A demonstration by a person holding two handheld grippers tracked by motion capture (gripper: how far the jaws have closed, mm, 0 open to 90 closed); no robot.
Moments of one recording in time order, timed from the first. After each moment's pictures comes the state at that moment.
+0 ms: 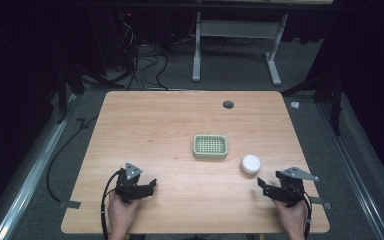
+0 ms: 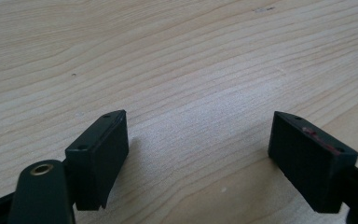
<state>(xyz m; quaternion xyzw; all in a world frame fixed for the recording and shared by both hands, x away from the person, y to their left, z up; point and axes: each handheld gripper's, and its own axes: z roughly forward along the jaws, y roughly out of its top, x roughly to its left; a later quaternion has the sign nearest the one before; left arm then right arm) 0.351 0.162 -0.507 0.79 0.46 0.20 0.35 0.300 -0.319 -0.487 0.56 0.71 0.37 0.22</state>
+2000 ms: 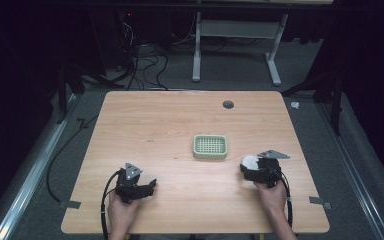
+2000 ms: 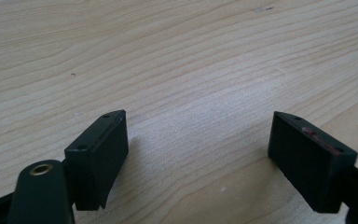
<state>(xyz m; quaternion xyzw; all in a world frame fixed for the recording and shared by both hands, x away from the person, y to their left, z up) 0.351 0.162 -0.507 0.79 0.46 0.19 0.35 0.361 -0.280 -0.490 0.55 0.73 0.34 0.21</state>
